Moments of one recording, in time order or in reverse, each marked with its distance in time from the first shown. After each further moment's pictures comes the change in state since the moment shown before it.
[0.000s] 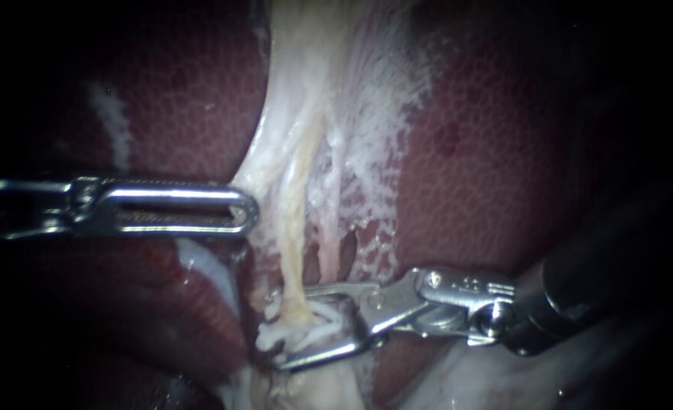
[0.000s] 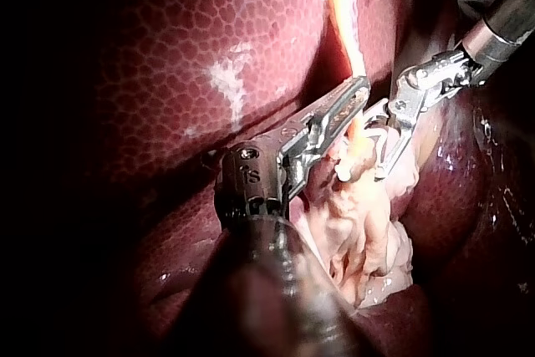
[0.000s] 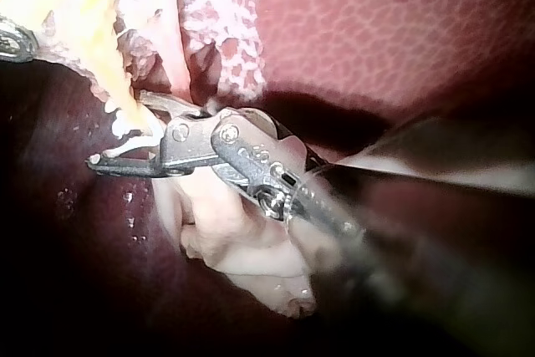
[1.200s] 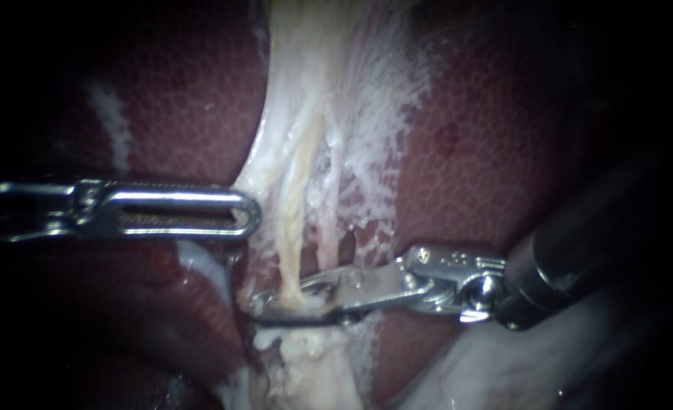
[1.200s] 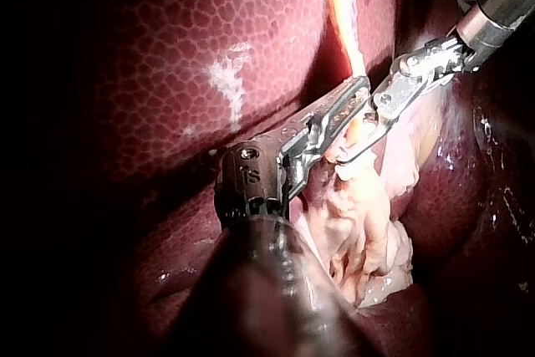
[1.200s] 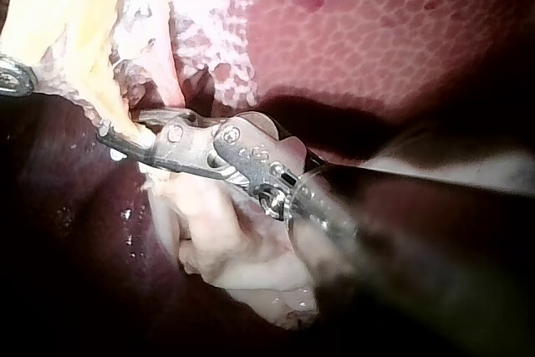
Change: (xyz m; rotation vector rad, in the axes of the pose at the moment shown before) right arm 0.000 0.002 -0.002 -0.068 -0.071 0.033; left arm 0.000 0.000 0.000 -0.001 0.000 0.001
